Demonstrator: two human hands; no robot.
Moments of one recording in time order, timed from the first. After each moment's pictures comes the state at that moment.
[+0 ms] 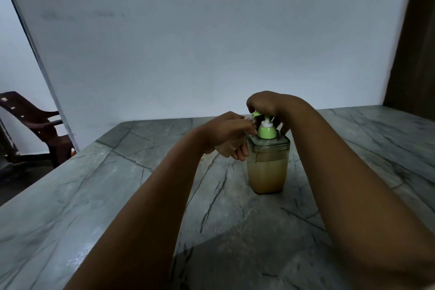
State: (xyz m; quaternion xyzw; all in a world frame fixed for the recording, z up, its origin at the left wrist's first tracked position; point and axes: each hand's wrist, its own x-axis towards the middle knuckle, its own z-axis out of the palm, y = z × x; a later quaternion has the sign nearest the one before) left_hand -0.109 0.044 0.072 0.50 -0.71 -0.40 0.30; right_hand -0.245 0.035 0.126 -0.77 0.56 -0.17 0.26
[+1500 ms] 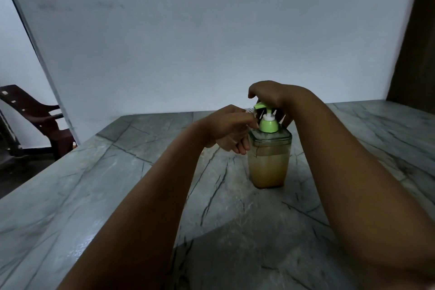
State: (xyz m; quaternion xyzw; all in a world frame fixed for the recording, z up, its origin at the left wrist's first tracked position) left_hand -0.112 0.042 0.071 0.51 -0.70 -0.41 0.31; right_hand -0.251 0.029 0.128 -0.76 0.55 -0.18 0.30
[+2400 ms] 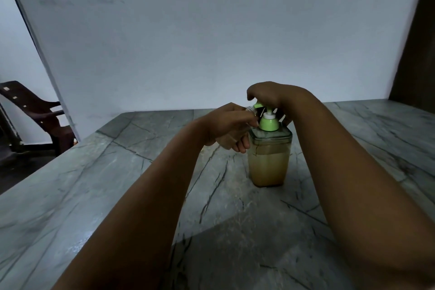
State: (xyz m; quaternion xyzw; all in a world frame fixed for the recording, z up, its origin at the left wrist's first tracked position) left_hand -0.109 0.039 0.069 0.50 -0.70 -0.40 0.31; right_hand -0.248 0.031 0.125 -0.76 0.55 -0.17 0.29
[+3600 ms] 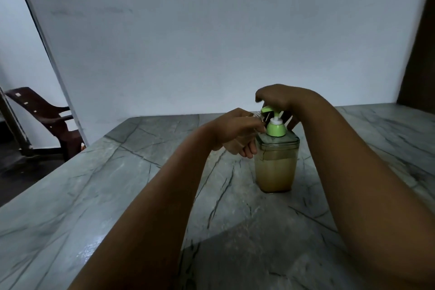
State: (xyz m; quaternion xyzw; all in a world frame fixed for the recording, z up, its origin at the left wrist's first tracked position) left_hand -0.108 0.042 0.070 0.49 -0.71 -0.40 0.31; right_hand -0.246 0.033 0.133 -0.80 0.53 -0.17 0.23
